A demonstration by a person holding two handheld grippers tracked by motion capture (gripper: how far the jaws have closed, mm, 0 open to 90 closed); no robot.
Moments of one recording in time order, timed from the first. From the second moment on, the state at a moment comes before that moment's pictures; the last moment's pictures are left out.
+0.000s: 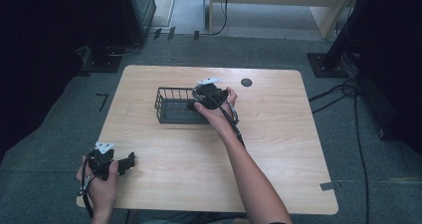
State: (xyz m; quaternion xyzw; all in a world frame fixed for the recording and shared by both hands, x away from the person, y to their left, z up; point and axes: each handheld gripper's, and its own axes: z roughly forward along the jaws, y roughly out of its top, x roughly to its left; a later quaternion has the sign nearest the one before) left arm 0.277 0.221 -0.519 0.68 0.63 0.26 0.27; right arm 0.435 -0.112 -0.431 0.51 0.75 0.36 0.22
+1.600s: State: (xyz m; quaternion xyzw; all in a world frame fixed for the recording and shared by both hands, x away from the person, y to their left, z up) left arm 0.277 0.221 -0.519 0.68 0.63 0.26 0.27; right arm 0.287 -0.291 -0.444 0.57 0.67 0.39 0.28
